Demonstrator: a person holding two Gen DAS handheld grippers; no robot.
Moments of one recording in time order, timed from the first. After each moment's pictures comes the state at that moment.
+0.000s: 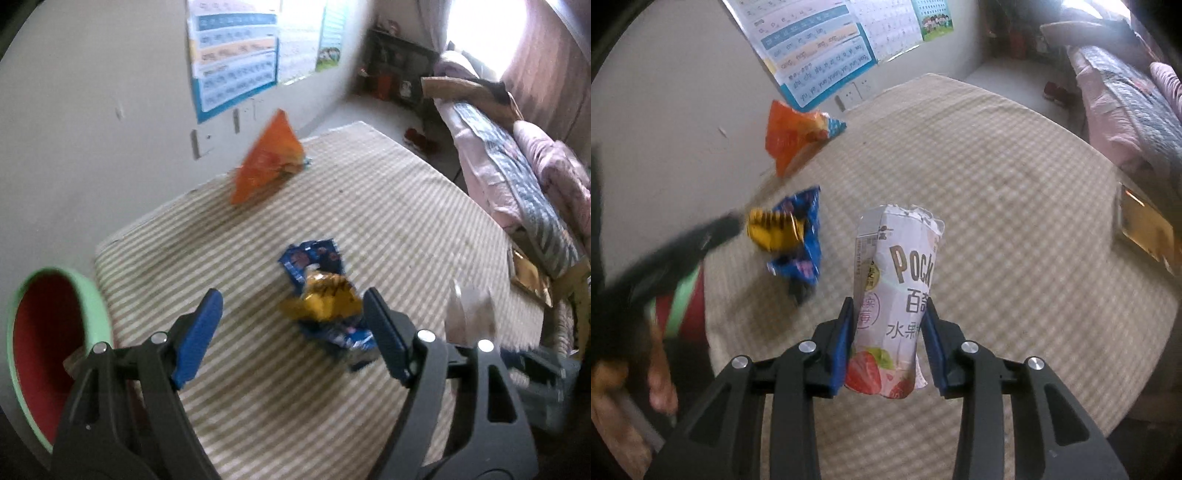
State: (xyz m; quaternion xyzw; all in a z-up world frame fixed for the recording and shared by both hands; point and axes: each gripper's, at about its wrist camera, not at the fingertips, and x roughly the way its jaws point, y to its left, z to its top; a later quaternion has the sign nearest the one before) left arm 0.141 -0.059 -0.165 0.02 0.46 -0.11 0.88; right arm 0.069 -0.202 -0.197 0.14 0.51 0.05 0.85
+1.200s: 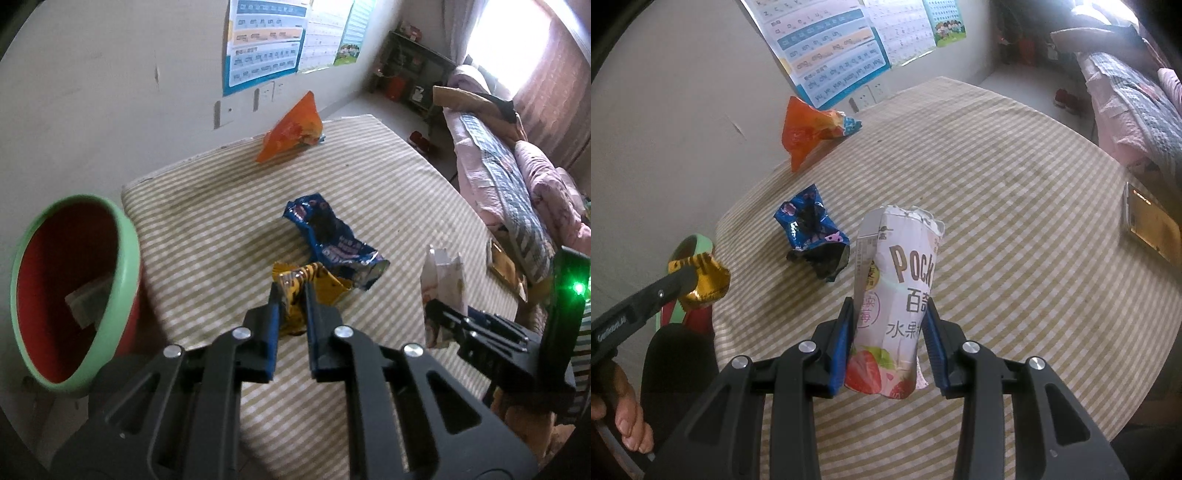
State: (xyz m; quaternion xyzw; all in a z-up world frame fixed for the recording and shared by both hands) left arm 0.069 -0.016 -0.144 -0.05 0.48 -0.09 0.87; right arm 0.061 -0.201 -0.197 0.14 0.49 0.07 0.86
